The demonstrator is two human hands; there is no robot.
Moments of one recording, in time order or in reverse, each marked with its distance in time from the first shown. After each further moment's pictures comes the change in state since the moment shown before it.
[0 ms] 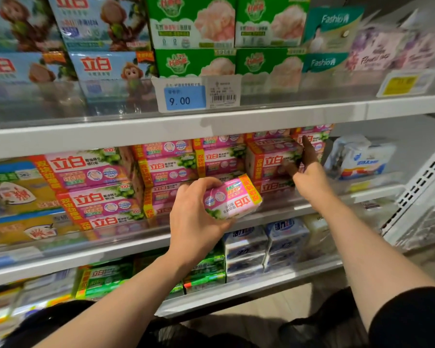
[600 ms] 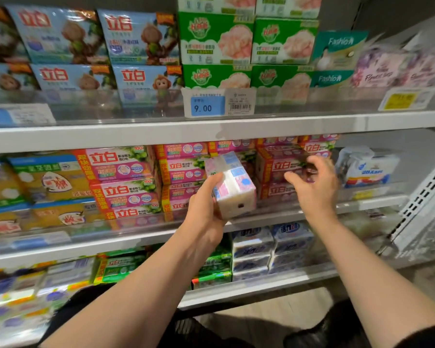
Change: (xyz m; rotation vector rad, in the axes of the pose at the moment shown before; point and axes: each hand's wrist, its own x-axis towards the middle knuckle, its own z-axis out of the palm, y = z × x) left_hand 0.015 0.026 -0.012 -1.365 -0.017 -1.033; right_hand -0.053 -0.034 0.008 -0.086 0.283 -0.151
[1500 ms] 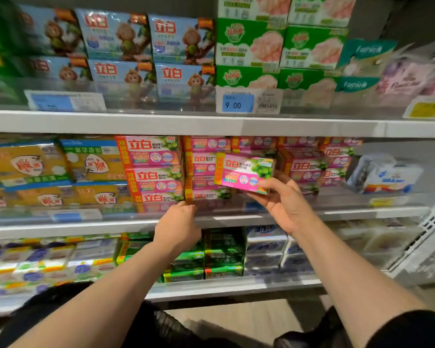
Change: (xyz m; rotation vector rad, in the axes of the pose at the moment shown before) left_hand -0.013 0.020 -0.101 1.922 0.184 0.442; right_hand -0.040 -0.034 0.048 1.018 -0.563 0.644
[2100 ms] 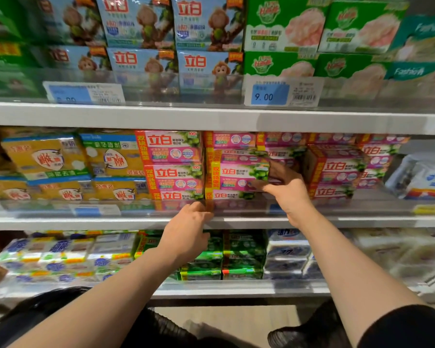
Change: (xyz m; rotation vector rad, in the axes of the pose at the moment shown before) left_hand 0.003 -0.036 0.011 0.045 0.031 0.183; right_hand 0.052 0.032 0.011 -0.720 0.081 -0.182
